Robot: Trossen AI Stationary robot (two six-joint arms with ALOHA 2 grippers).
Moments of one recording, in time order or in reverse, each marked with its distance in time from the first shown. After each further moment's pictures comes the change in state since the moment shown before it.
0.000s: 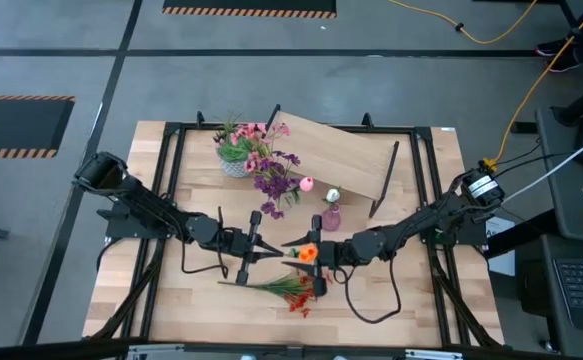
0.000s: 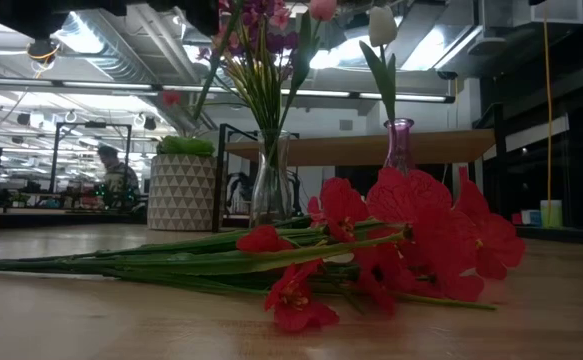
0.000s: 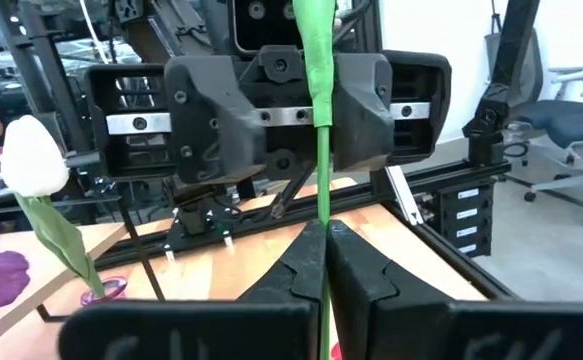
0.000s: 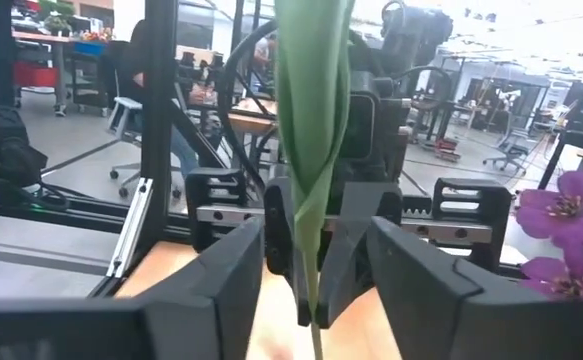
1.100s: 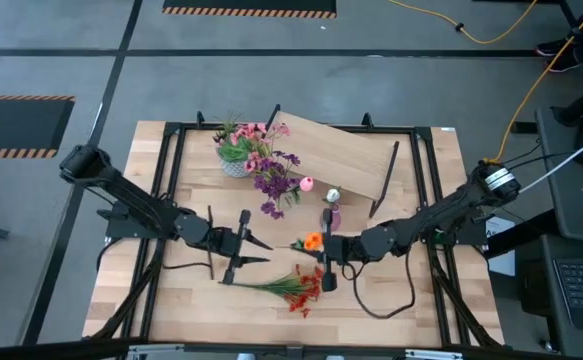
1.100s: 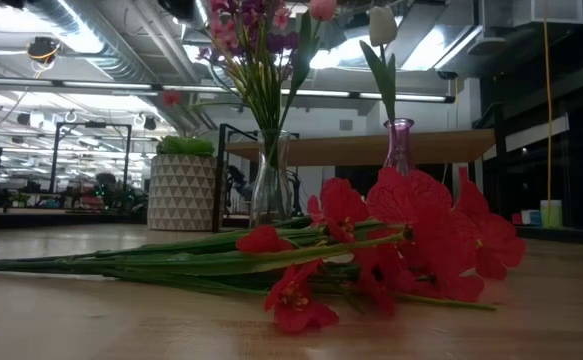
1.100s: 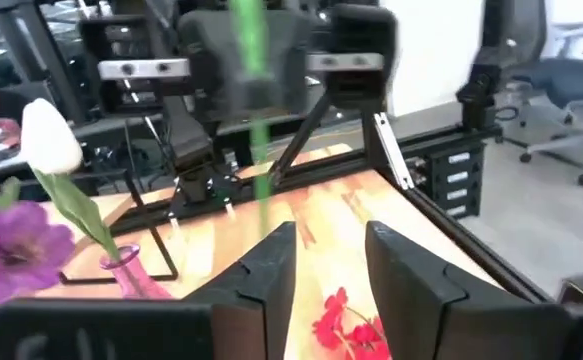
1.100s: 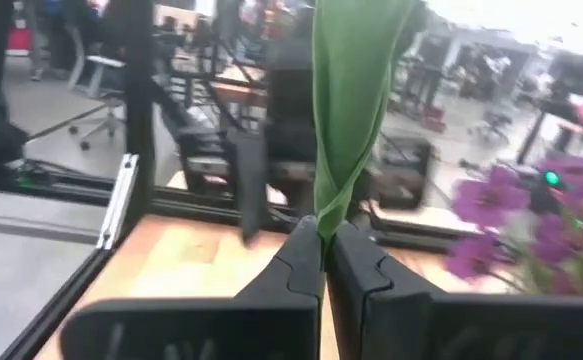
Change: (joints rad) left arm -0.052 -0.195 0.000 -0.313 -0.035 -0.023; right arm 0.016 -0.145 0.000 -0.245 0.064 0.025
